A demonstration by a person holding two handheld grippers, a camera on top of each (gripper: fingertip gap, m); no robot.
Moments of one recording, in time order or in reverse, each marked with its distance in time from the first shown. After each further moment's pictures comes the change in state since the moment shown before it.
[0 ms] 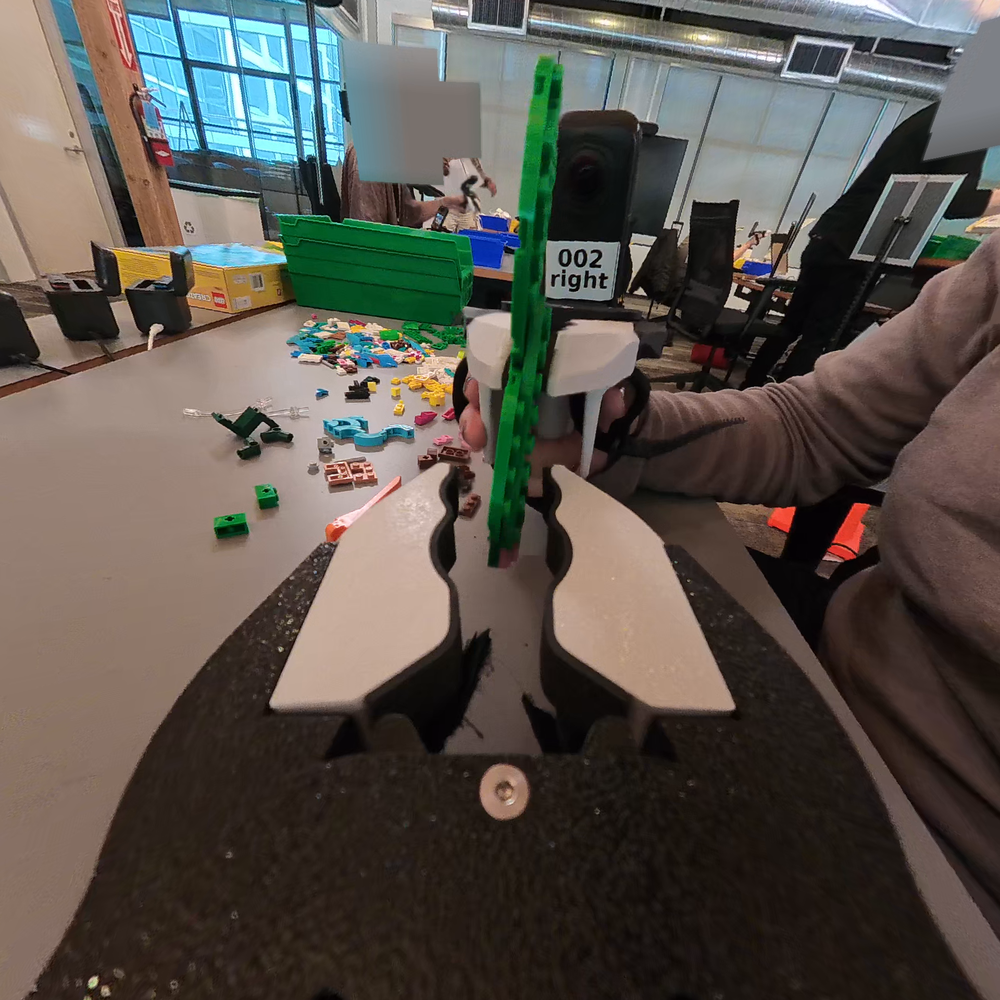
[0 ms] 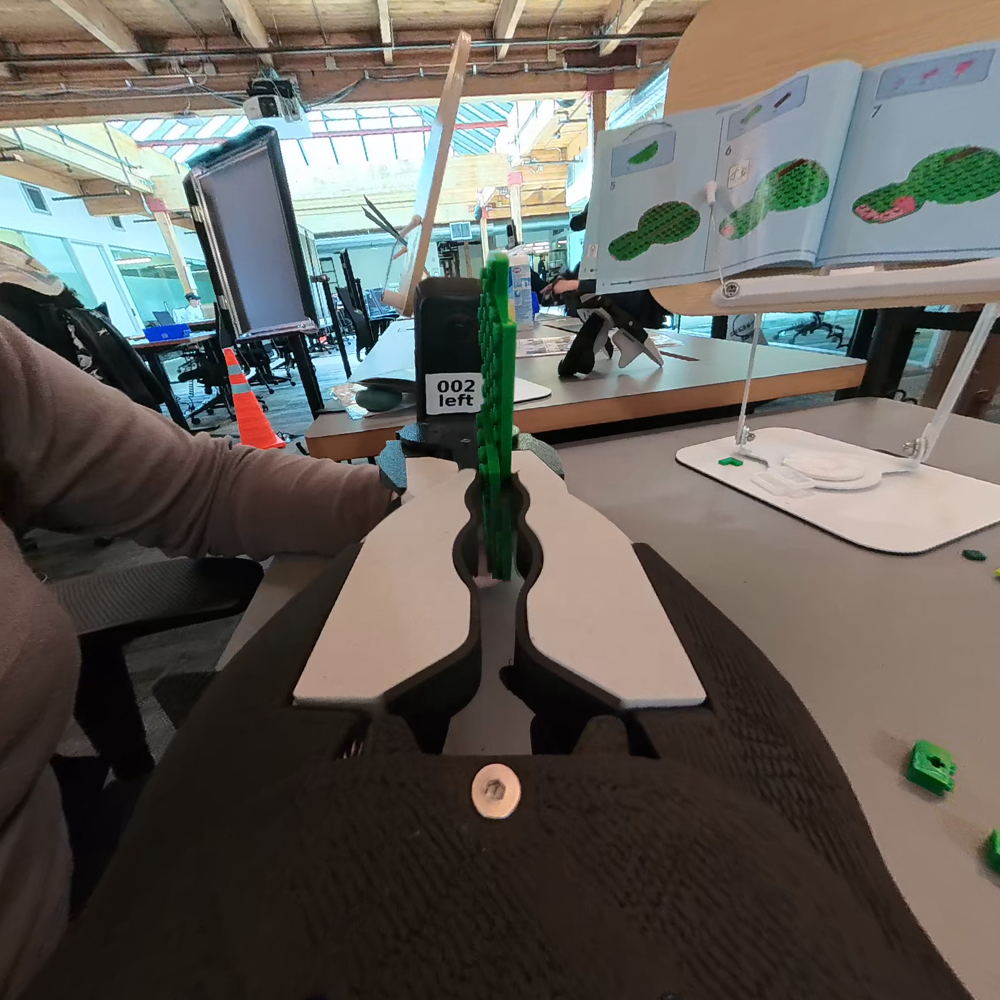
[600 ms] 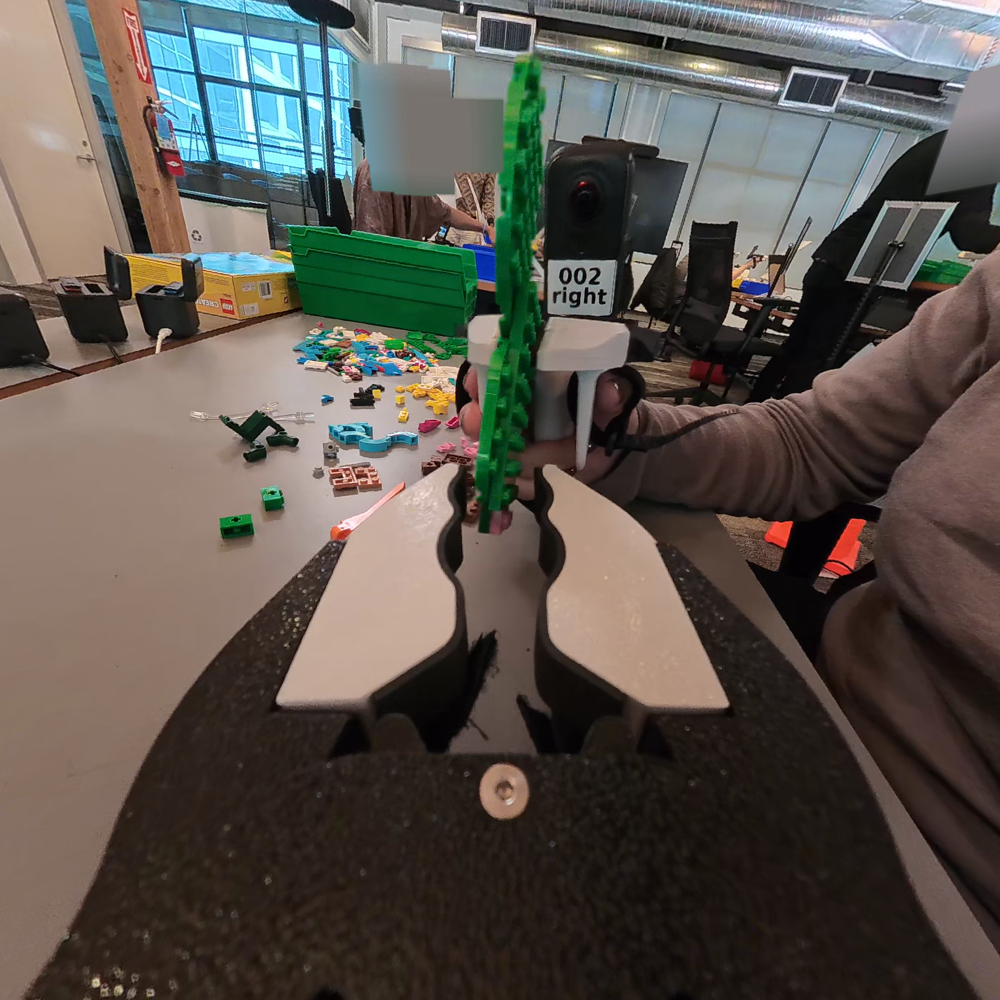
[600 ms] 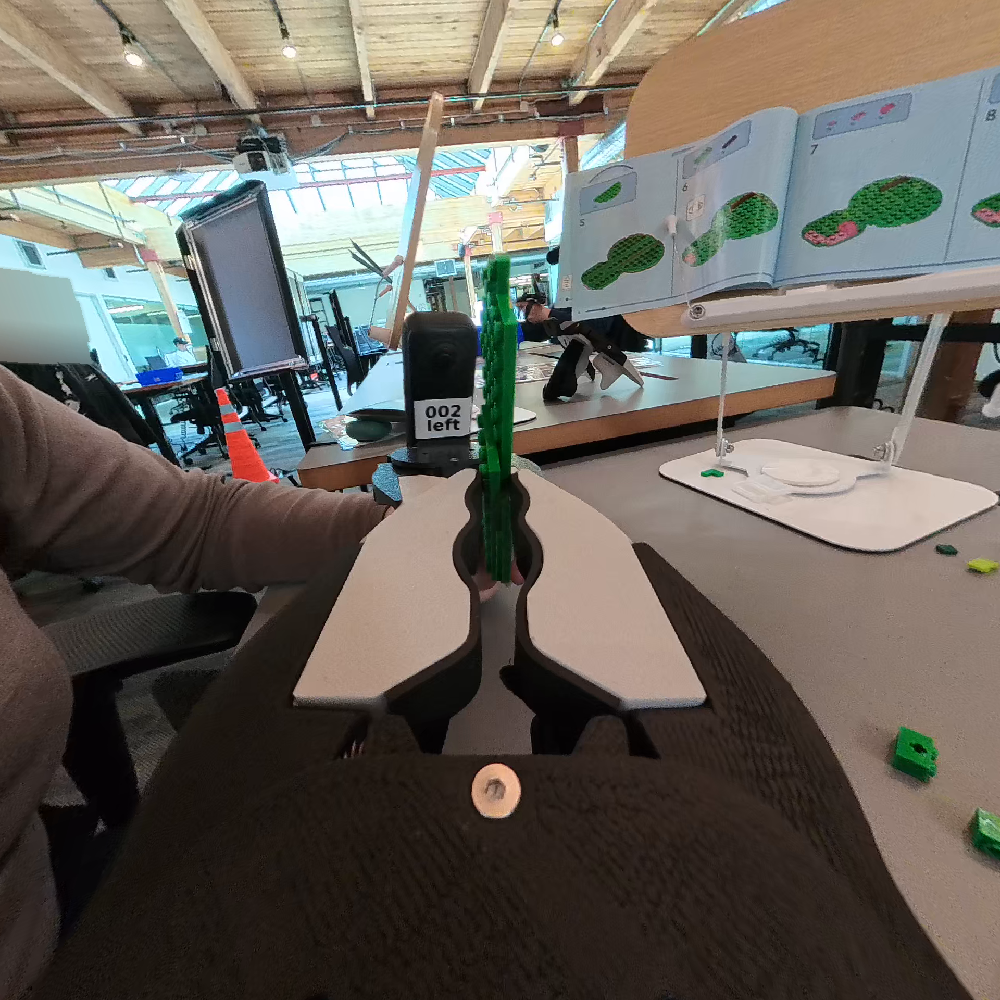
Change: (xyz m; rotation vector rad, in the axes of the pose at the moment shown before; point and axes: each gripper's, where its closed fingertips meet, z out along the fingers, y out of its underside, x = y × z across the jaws) left arm -0.003 -0.003 -0.002 0.026 -0.006 -0.020; right arm 0.009 -0.008 -0.005 0.060 0.036 0.037
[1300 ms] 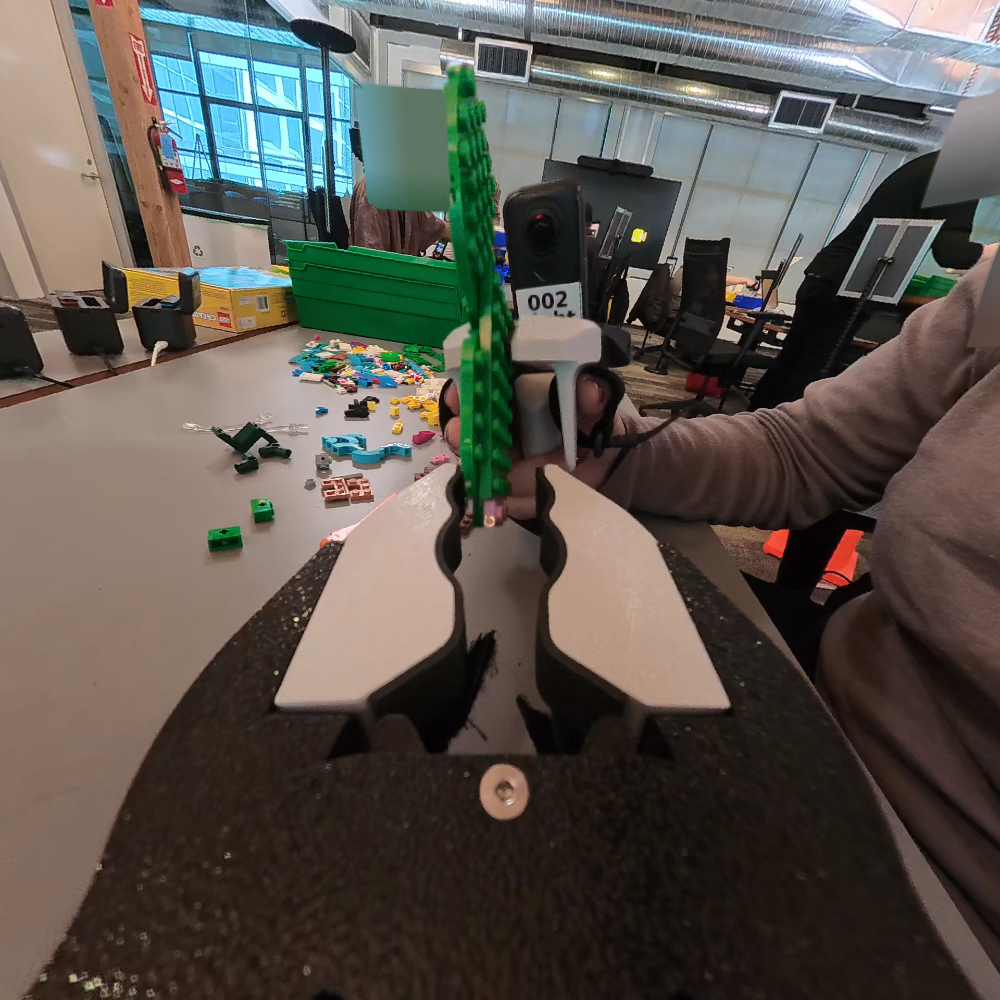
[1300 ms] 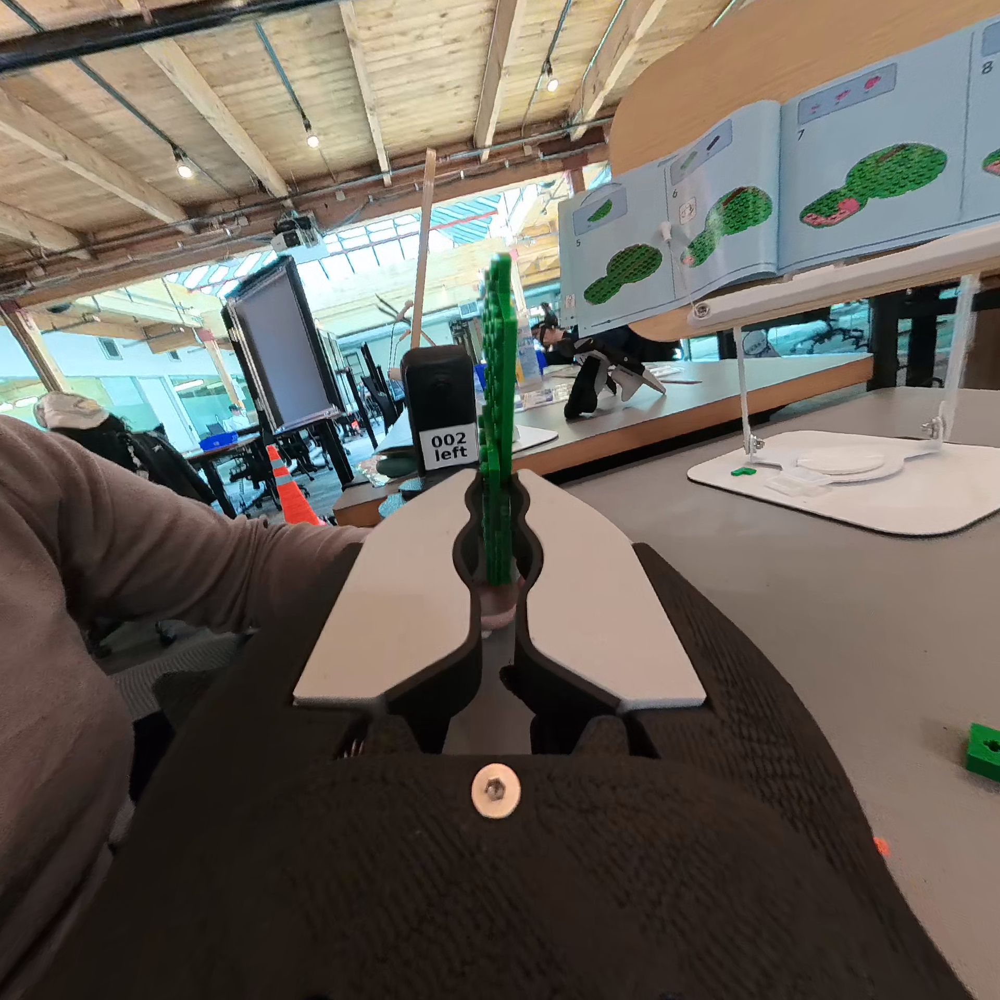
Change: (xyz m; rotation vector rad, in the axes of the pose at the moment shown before) left arm 0.005 -0.003 0.003 0.028 0.005 -0.001; right arm 0.004 -0.005 -0.002 0.071 -0.032 0.133
